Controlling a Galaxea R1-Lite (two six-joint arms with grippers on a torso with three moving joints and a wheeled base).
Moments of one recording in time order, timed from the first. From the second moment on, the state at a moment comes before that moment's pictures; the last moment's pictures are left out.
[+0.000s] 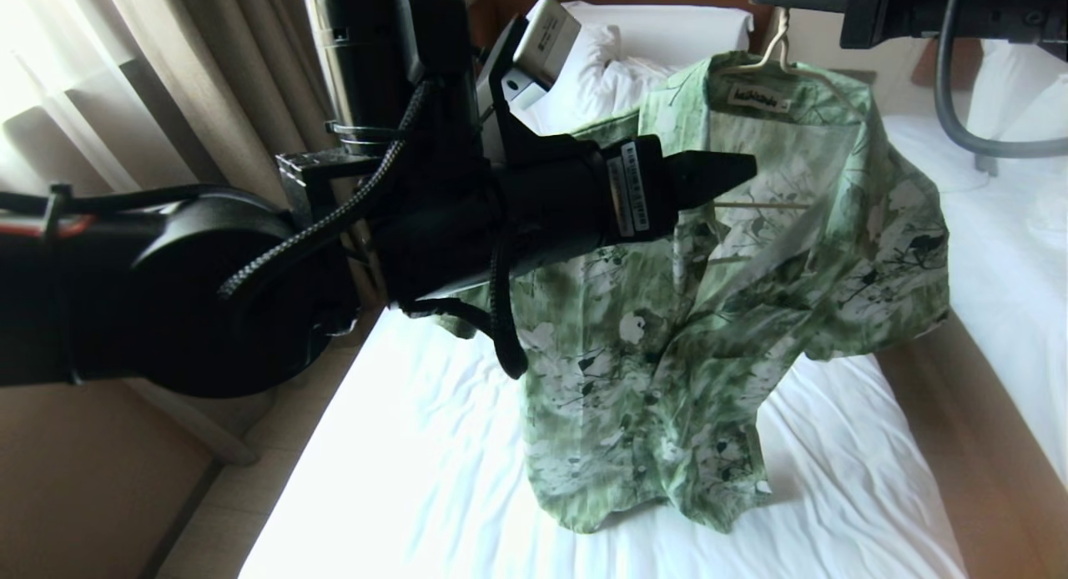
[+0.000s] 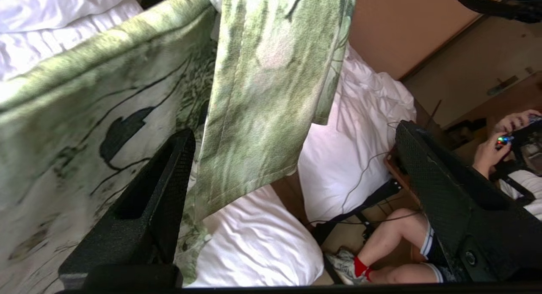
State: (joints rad) left arm -0.87 1.75 -1.38 -0.38 -0.16 -0.32; right arm 0.41 1.69 -1.95 0.19 0.29 -0.17
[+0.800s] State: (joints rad) left arm -0.89 1.79 -1.44 -0.38 -0.15 -0.32; right arm 0.43 1.68 -1.95 0.19 0.29 -0.17
